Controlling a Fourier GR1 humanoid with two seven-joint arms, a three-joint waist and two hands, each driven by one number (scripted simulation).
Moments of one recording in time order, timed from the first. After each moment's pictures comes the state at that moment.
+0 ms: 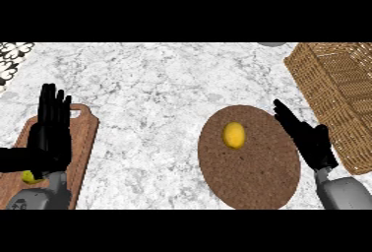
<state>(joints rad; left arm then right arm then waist) -0.10 0.24 -0.06 -1.61 0.28 0.45 -0.08 -0.17 -0.39 0.21 -1.36 -0.17 0.04 0.08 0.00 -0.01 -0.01</state>
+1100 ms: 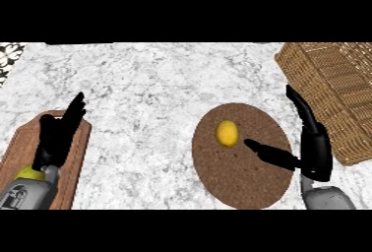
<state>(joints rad) -0.16 0.45 -0.19 -1.41 0.17 0.24 0.18 -0.11 -0.21 0.15 -1.55 0.16 -0.41 -0.41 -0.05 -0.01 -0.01</state>
